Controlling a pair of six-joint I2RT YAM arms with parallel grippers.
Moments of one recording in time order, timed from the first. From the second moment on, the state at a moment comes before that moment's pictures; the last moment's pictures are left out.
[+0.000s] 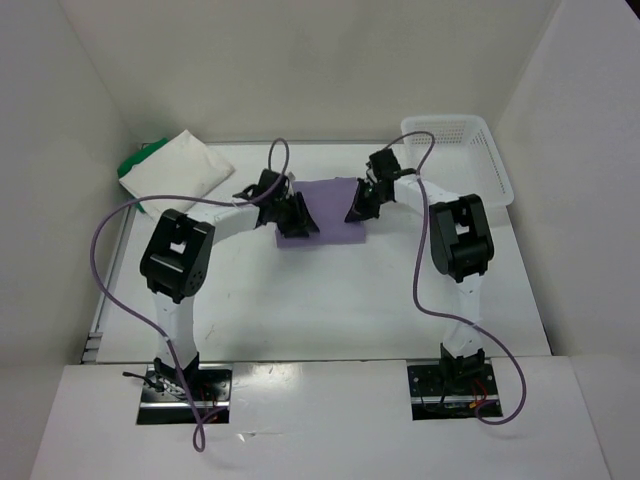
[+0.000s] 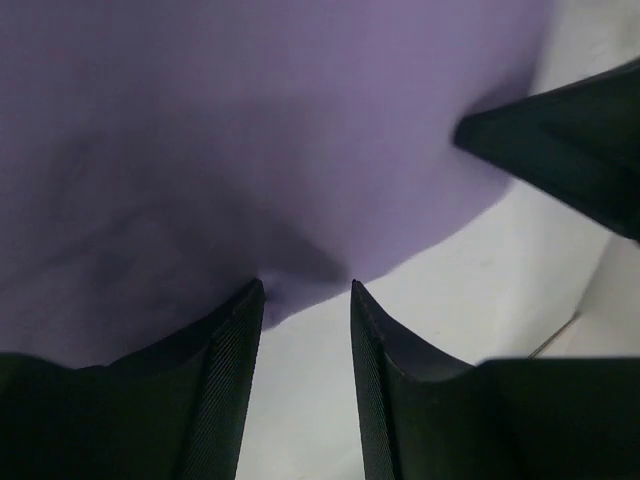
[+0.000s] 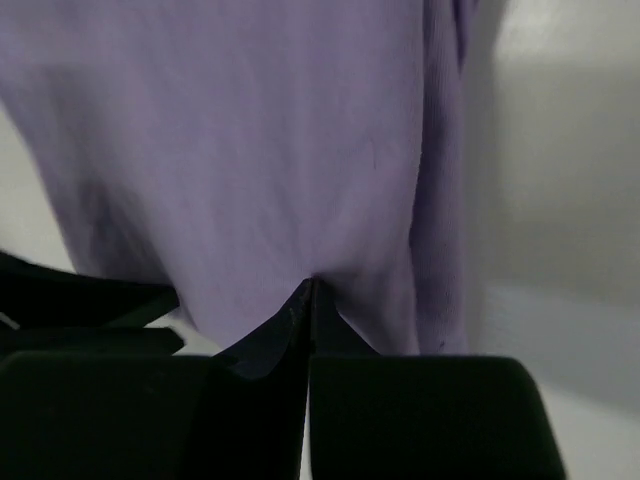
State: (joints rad) left arm -0.38 2.01 1.37 -0.20 0.36 -0.74; right arm 0.28 2.14 1.61 -0.48 -0.37 0.57
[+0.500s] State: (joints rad) left arm -0.35 1.79 0.94 -0.08 0.43 -0.78; right arm 0.31 2.03 1.30 -0.33 -0.43 0.56
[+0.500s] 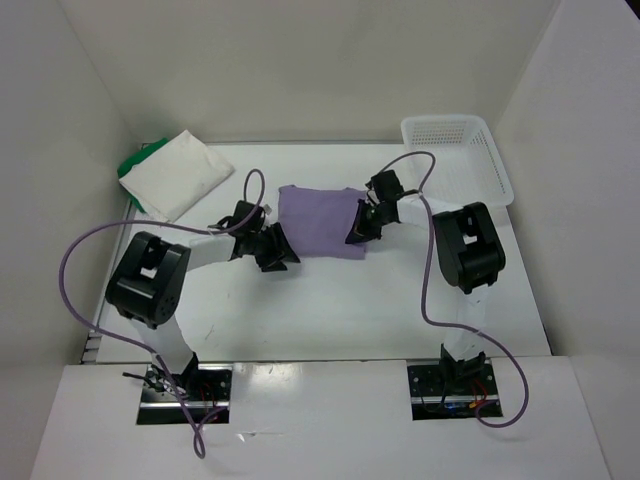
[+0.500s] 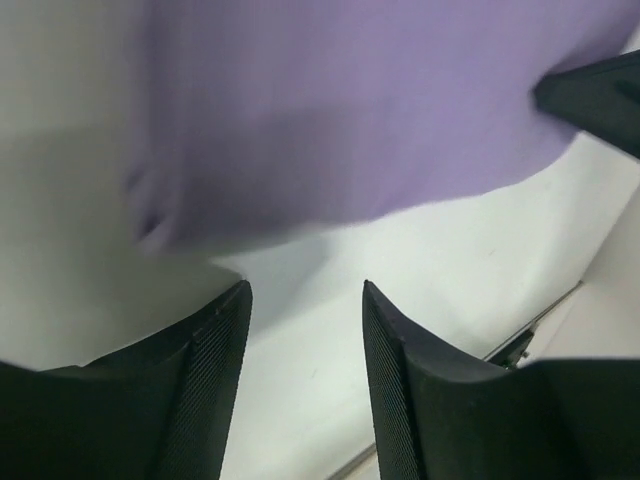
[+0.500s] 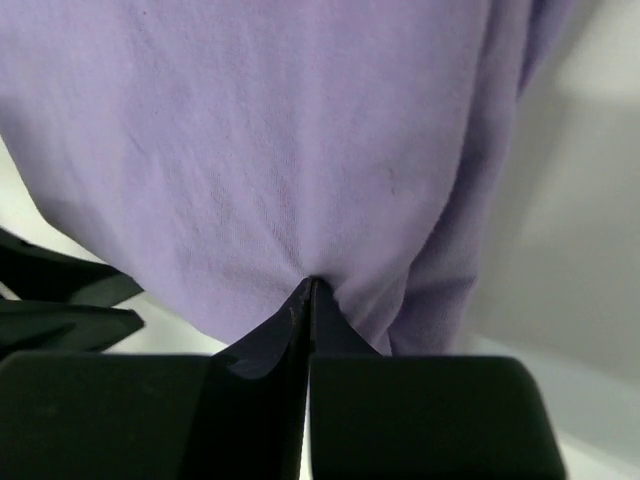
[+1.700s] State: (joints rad) left arm -0.30 1.75 0.96 -0.13 0.40 -0.81; right arm 0.29 2.42 2.04 -0.52 -0.30 0.50
